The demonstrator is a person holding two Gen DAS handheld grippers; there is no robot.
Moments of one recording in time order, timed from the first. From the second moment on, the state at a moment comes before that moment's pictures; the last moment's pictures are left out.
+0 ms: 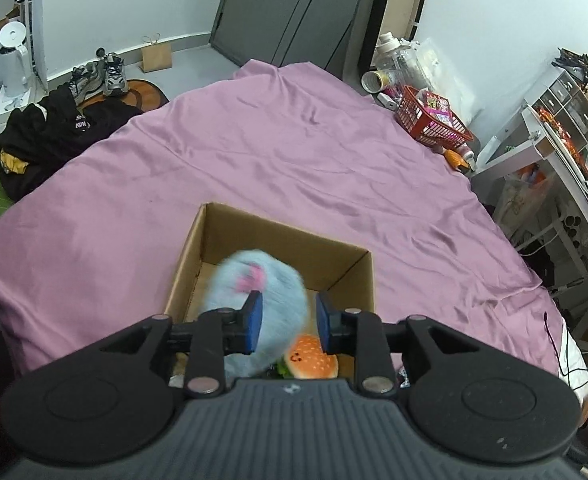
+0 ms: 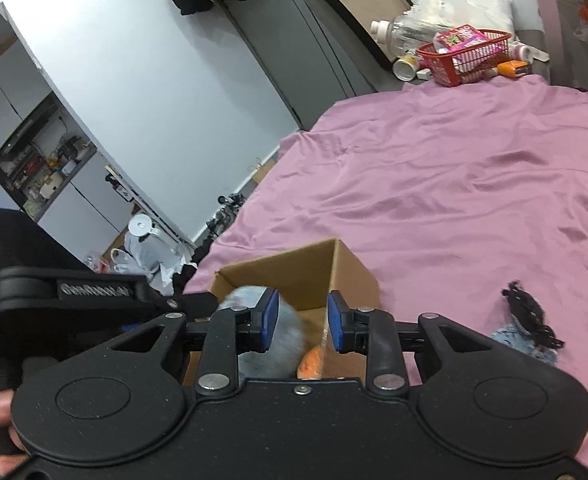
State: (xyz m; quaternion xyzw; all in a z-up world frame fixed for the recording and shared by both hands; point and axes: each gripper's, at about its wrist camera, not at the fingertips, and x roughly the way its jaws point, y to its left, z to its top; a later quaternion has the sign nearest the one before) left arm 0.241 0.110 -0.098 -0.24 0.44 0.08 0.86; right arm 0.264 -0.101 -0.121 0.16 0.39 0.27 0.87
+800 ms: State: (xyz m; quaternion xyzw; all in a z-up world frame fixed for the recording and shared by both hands) left arm 0.230 0.045 -0.077 -0.20 0.44 0.06 0.87; right arm 0.248 -0.173 -0.096 0.15 0.40 0.22 0.88
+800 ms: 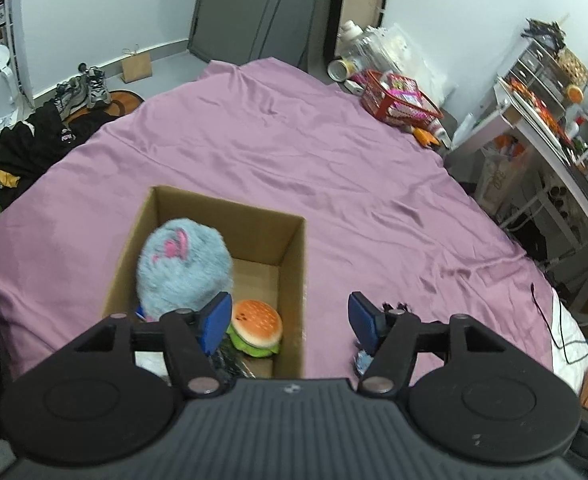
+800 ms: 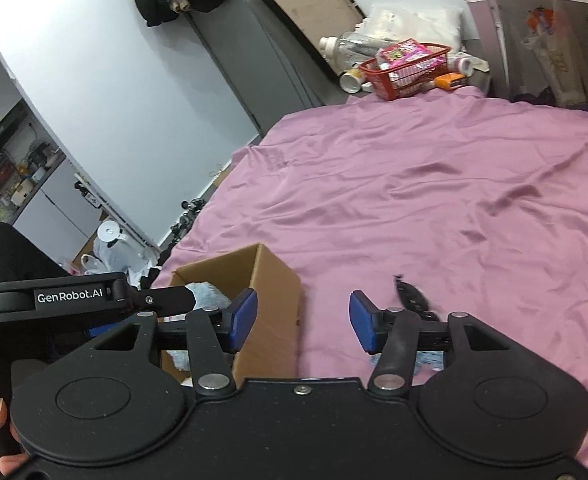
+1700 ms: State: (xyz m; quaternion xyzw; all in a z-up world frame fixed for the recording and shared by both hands) left arm 0.238 -0.054 -0.076 -0.19 0.46 0.03 0.87; right arm 0.250 -0.280 -0.096 0.20 0.39 0.16 0.88
